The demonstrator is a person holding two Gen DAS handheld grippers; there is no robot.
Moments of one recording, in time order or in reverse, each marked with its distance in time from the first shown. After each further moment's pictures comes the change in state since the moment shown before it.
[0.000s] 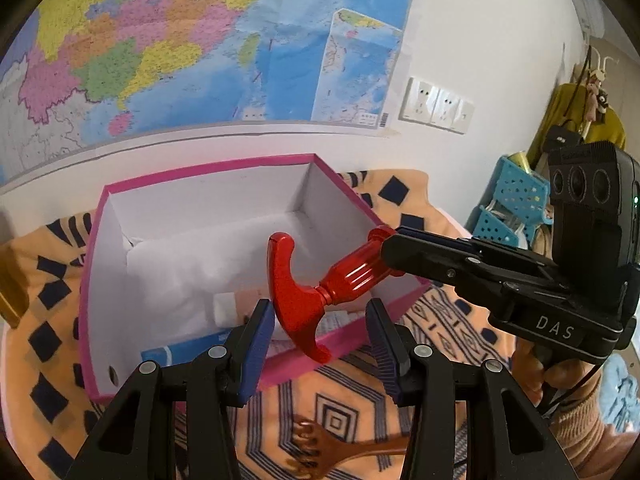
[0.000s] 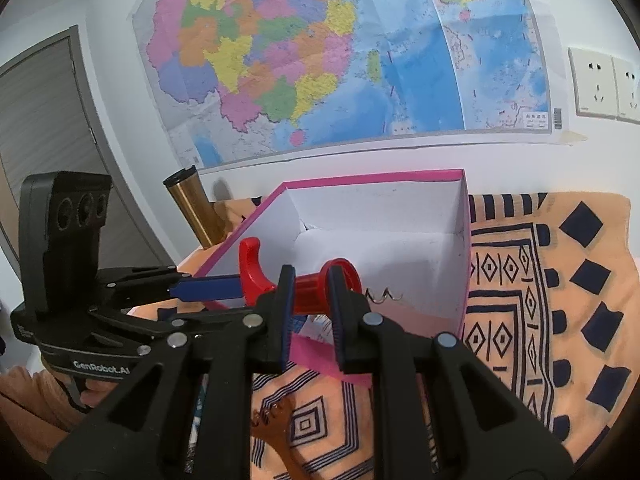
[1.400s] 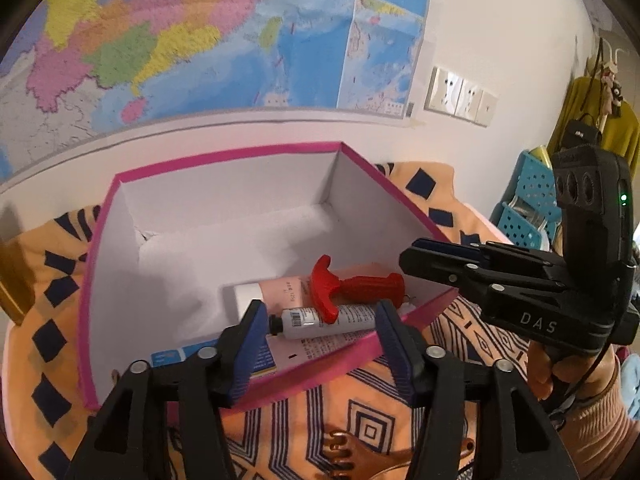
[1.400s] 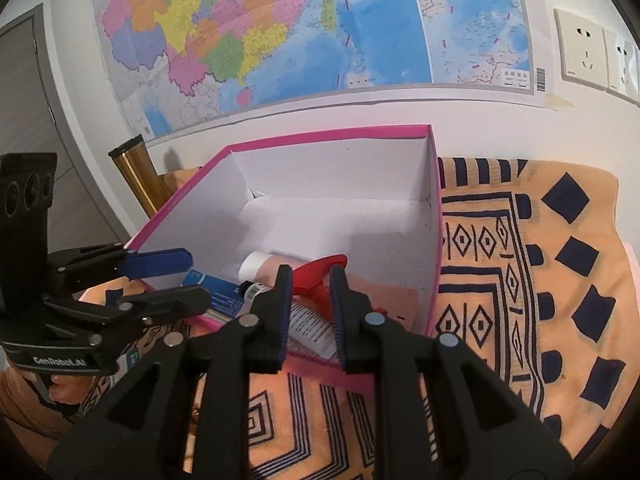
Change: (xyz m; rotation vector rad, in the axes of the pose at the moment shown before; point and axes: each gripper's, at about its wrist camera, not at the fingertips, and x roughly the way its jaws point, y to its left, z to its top) left arm 0.017 0.017 -0.012 0.000 -0.020 0.059; right arm 0.035 -0.028 -0.018 0.007 0.088 -0.138
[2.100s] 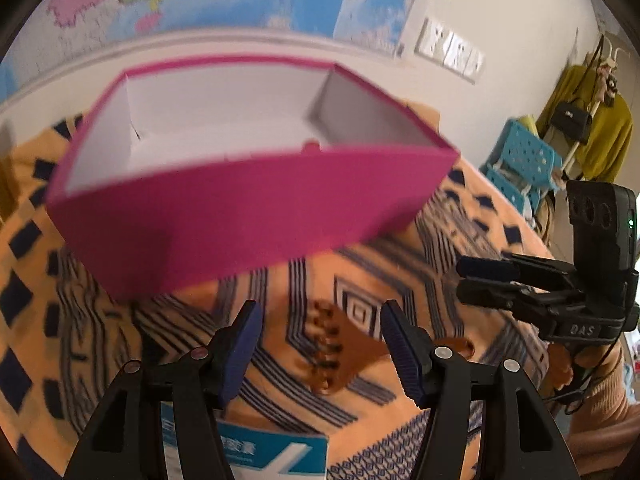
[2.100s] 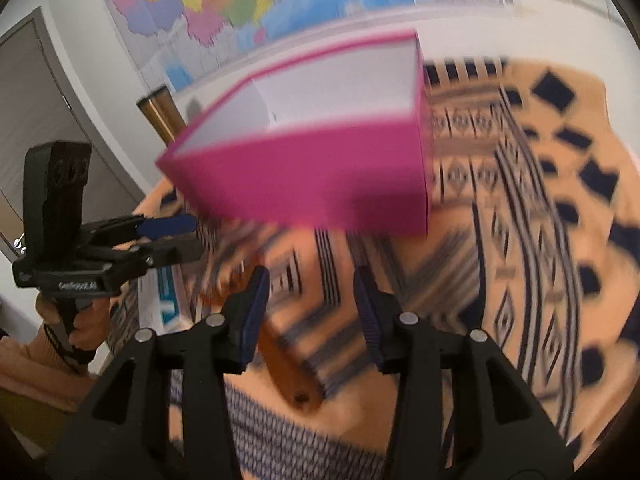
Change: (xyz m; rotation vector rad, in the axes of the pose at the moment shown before) left arm 0.004 0.002 -0.085 -0.049 0.158 -0.080; right arm -0.037 0.006 -0.101 0.075 0.156 0.077
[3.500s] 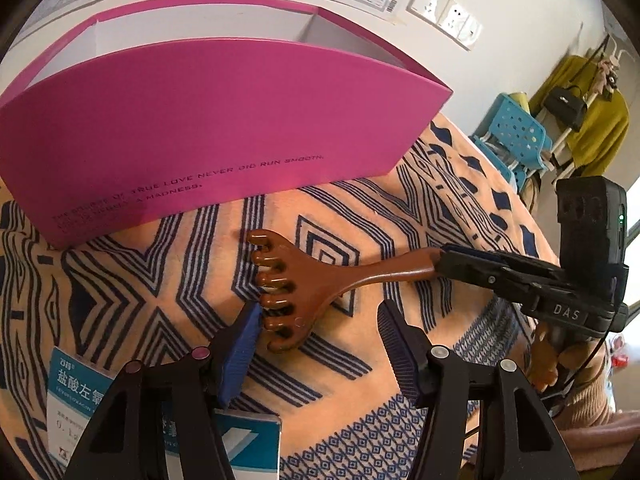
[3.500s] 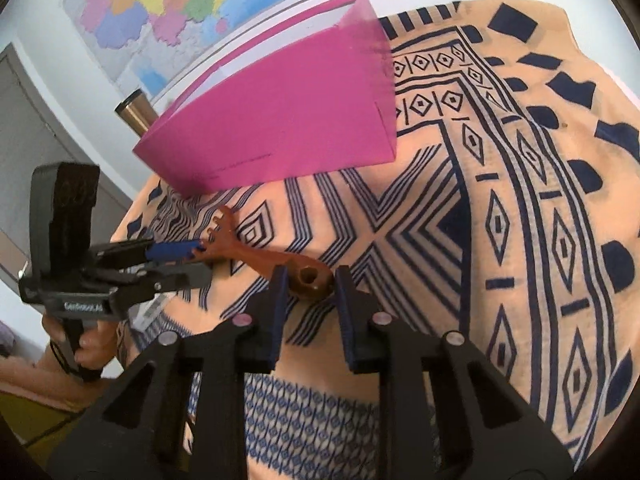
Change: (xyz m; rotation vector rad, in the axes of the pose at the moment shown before) left arm 0.030 -0.011 -0.020 -0.037 0.114 -0.088; right arm 0.003 -0.023 -0.036 0.151 0.004 0.000
